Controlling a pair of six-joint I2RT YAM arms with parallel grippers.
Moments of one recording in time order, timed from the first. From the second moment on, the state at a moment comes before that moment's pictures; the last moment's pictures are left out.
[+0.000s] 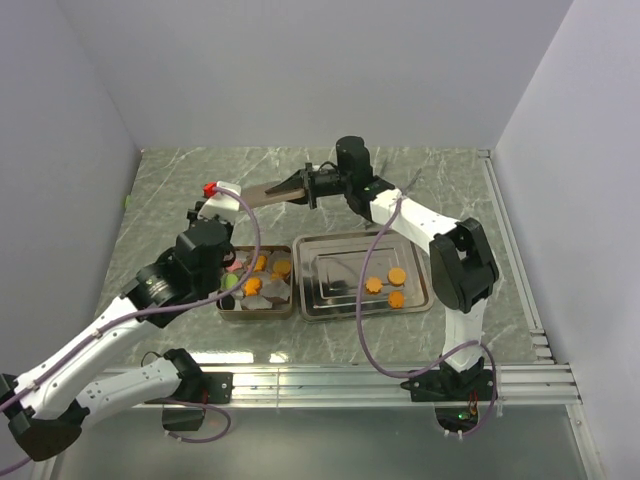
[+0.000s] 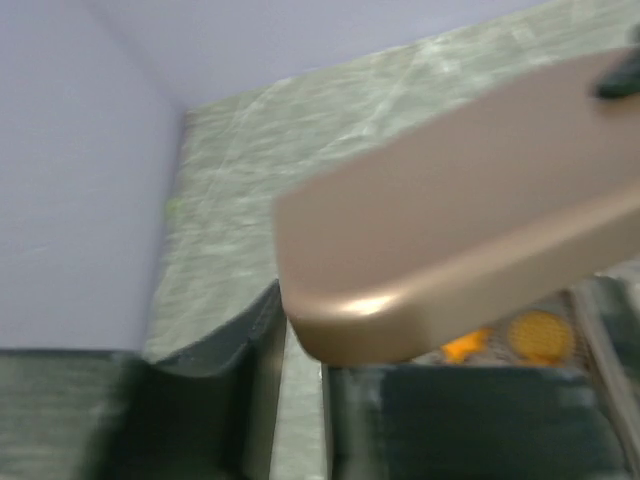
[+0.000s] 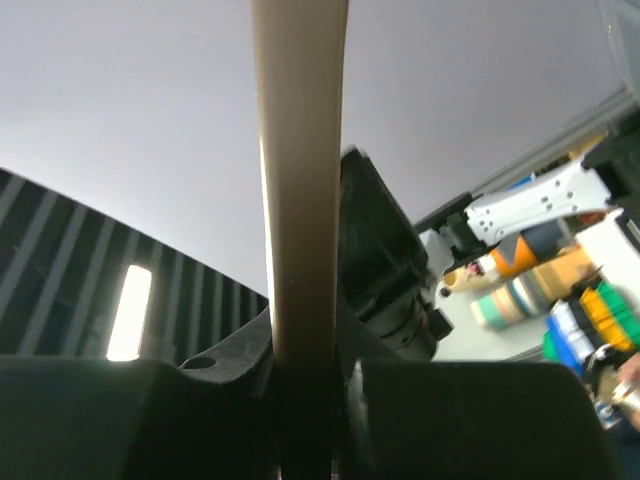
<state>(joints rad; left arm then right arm) -0.79 0.88 0.99 -0.45 -0.92 0.09 0.58 1.94 1.53 0.22 -1.09 2.09</state>
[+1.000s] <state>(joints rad) -0.12 1.05 0.94 -0.66 0.13 -0.29 0.19 1.69 1.54 -0.71 -0.61 1.01</state>
